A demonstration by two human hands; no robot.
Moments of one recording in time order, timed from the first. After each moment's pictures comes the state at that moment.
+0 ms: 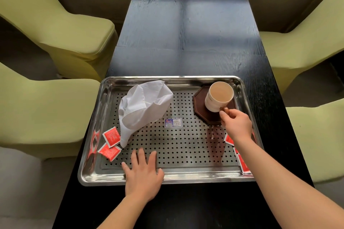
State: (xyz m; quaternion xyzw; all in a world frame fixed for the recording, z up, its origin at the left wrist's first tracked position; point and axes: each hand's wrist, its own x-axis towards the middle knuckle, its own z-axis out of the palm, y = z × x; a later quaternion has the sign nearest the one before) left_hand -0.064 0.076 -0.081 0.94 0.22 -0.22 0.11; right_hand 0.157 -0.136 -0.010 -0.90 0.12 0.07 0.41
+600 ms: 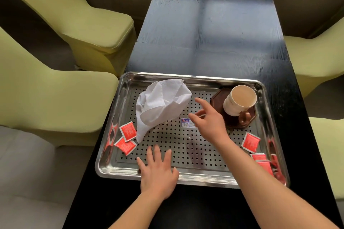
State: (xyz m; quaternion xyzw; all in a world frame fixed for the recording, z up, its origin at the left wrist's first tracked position) left_hand -0.064 0.076 -0.085 0.94 0.23 -0.22 0.11; right_hand 0.120 -0.018 0.014 -0.89 -0.11 0.19 0.41
